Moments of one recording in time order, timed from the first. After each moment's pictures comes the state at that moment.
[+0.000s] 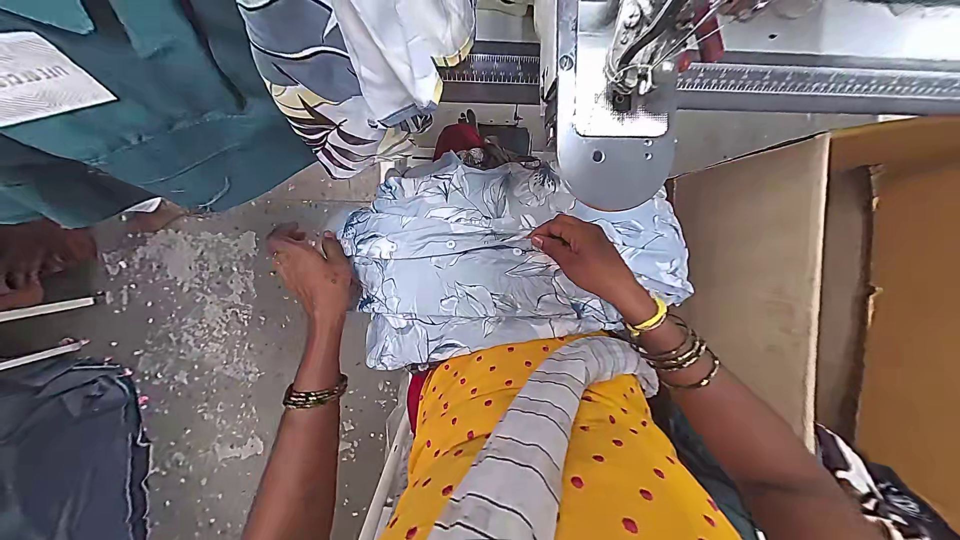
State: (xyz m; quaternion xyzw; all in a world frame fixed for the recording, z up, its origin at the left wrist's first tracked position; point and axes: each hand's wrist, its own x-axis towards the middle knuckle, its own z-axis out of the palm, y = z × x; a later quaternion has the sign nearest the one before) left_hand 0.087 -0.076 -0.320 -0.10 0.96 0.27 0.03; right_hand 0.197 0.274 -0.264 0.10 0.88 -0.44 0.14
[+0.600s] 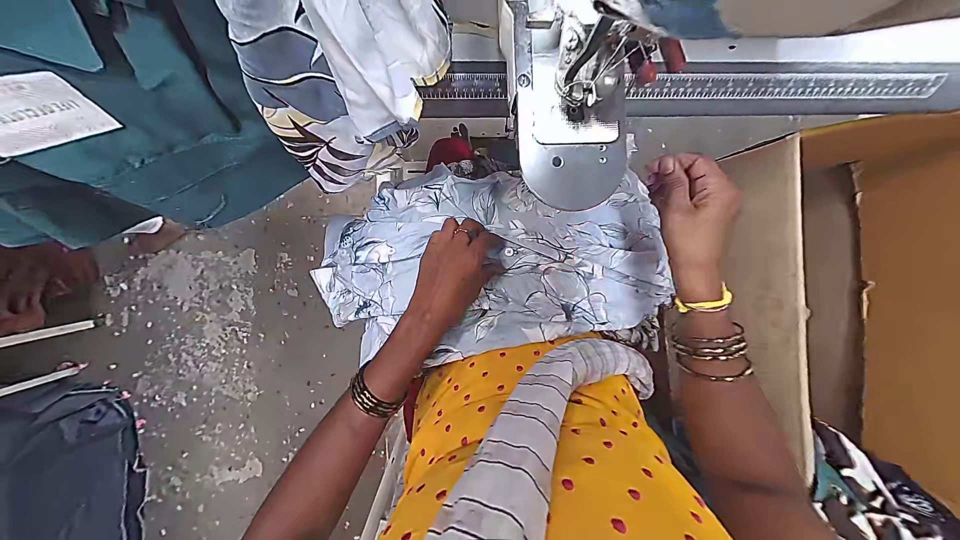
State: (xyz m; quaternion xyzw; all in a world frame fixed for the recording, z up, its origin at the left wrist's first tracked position) left_hand 0.125 0.072 -0.277 0.39 0.88 0.23 0.14; right_hand 0.229 0.350 -0.235 0.24 0.88 -0.38 -0.16
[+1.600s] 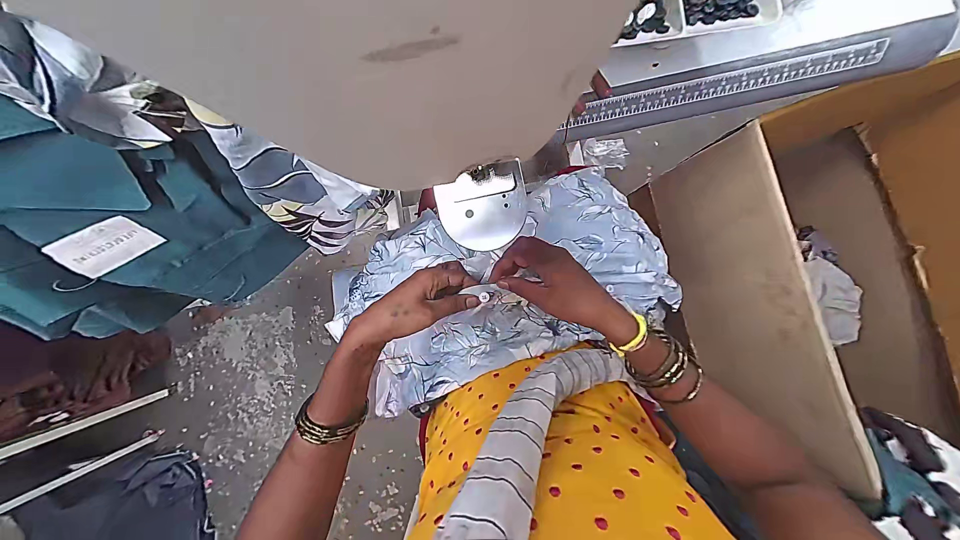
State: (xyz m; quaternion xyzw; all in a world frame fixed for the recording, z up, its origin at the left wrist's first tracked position) left_hand 0.074 0.064 -0.222 0.36 0.69 0.40 0.49; right_hand 0.207 0.285 -0.242 0.00 0.82 -0.58 0.03
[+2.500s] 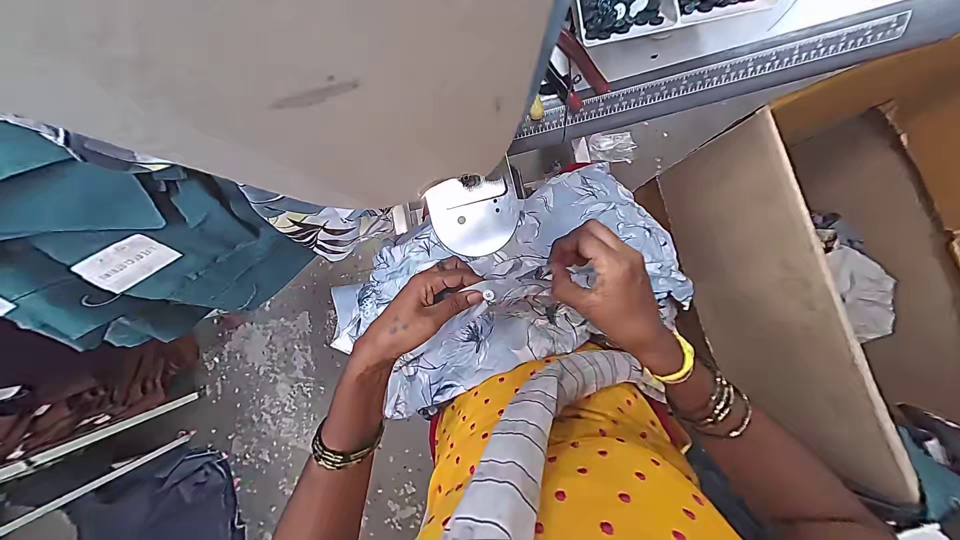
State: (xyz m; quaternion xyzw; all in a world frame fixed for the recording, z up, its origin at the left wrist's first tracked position) left_hand 0.090 0.067 -0.211 0.33 0.70 0.48 0.41; right_hand 0.238 0.295 -0.222 0.10 0.87 -0.43 -0.23
